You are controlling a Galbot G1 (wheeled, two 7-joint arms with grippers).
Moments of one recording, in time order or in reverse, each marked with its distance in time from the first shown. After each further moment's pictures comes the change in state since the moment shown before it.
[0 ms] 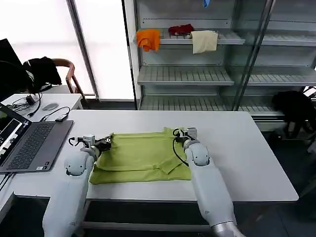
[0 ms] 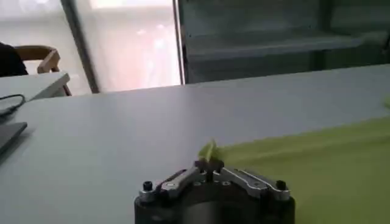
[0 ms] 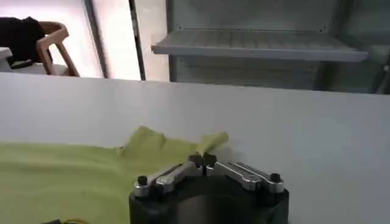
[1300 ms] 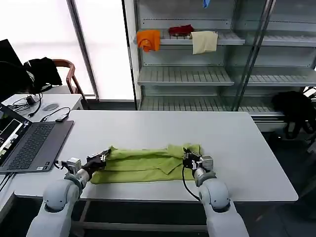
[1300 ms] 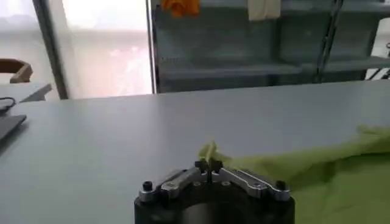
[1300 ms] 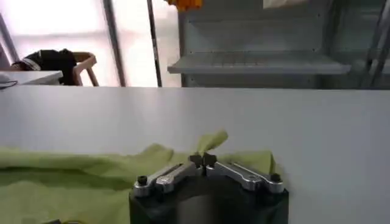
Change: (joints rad) left arm 0.375 0.067 -0.106 -0.380 -0.123 -0.061 0.090; right arm -0.447 -0.080 0.020 0.507 0.025 0.005 -0.031
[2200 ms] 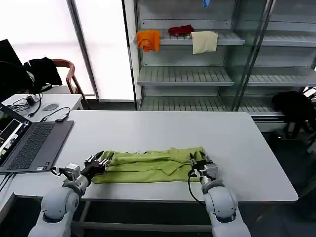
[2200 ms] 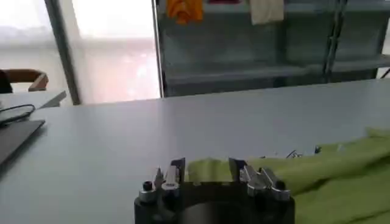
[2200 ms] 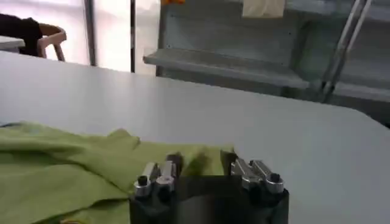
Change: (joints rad) left arm 0.076 -0.030 -0.023 -0.107 0.006 0.005 -0.070; right arm -0.040 -0.022 0.061 0.078 -0.138 0.018 0.017
